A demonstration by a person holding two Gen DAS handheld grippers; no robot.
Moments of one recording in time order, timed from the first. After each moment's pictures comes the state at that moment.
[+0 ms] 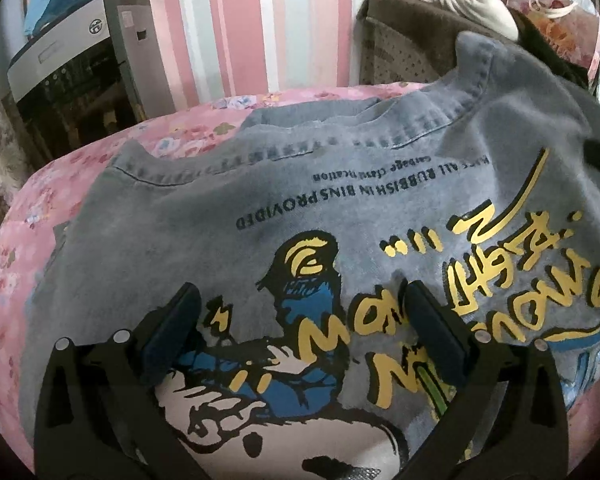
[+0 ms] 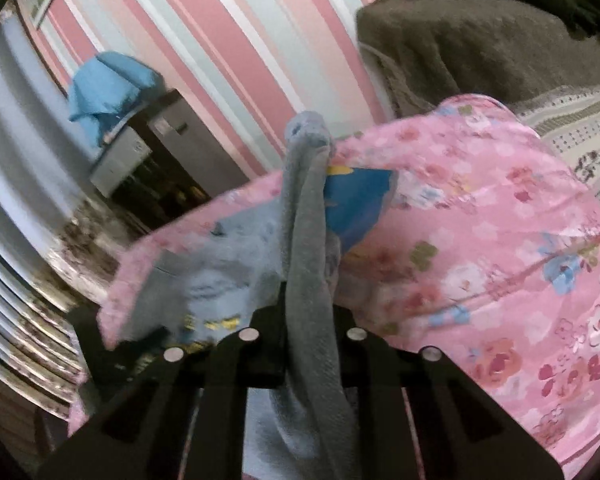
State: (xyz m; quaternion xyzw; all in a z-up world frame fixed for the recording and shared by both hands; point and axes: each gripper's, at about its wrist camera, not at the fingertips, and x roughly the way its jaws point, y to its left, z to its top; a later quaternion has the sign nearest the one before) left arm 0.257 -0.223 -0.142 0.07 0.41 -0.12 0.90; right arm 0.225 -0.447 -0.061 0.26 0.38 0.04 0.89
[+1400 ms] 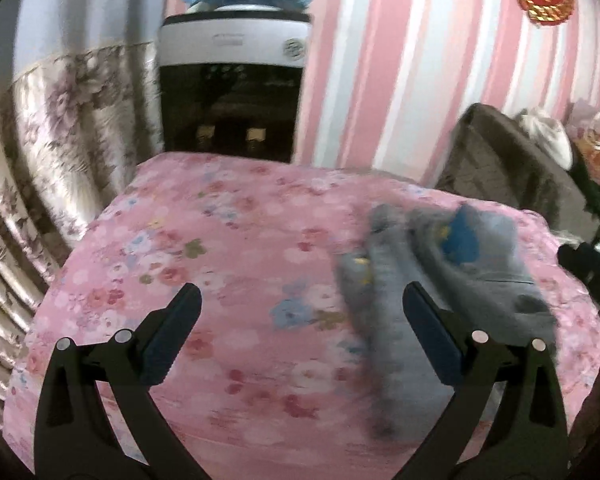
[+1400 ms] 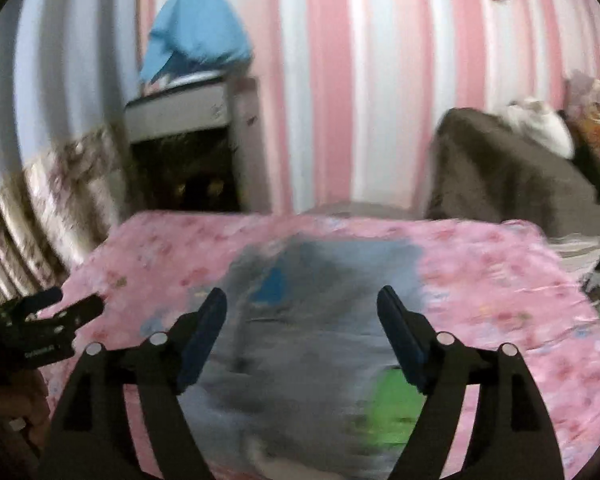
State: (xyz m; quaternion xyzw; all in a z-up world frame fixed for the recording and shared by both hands) left arm 0.220 0.025 -0.051 -0.05 0.34 -0.04 0.94; right arm 0.215 -0.218 -0.004 0.03 0.31 -0.04 0.95
